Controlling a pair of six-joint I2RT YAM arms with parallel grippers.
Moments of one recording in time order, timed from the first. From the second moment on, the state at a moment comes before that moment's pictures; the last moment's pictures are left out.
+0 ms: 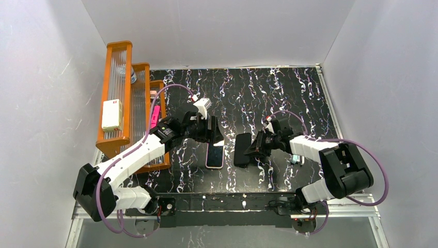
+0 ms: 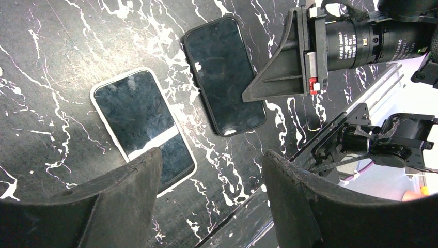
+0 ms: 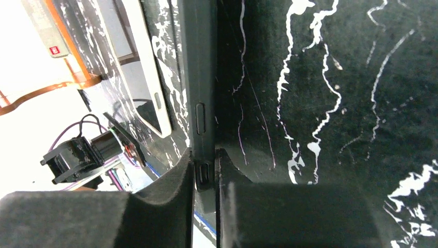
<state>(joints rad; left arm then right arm) -0.70 1.23 0.93 -0.37 0.22 -0.49 0.38 1.43 0.54 -0.07 -0.61 0.75</state>
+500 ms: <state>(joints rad) -0.70 1.19 0.97 -0.41 0.18 -0.48 0.39 1.34 0.67 -0.37 -0.38 0.70</state>
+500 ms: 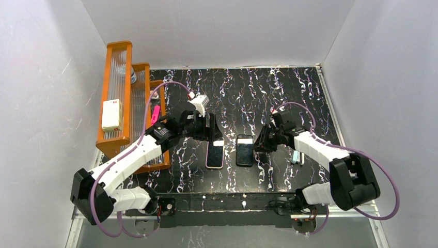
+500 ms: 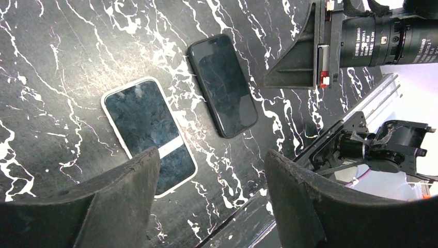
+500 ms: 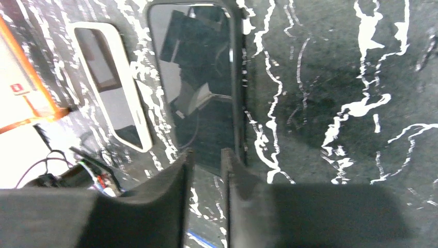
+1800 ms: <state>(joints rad) -0.70 1.10 1.08 -0.50 0.03 -0.51 0.58 1.27 0.70 -0.30 -0.38 0.72</state>
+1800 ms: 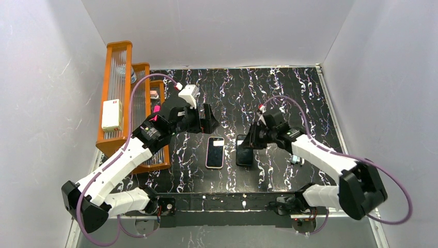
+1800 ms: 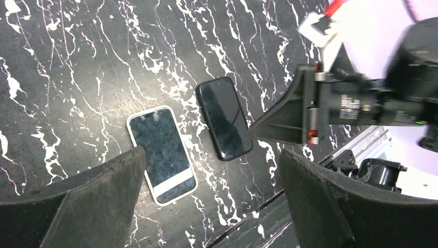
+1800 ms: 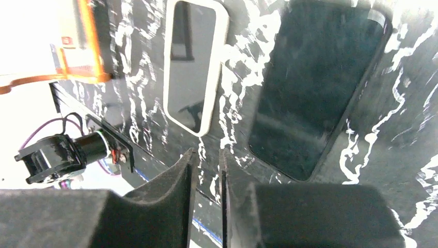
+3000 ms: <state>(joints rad) -0.70 0.97 1.14 -0.55 -0.20 -0.49 0.58 0.87 1.03 -0.64 0.06 0.75</state>
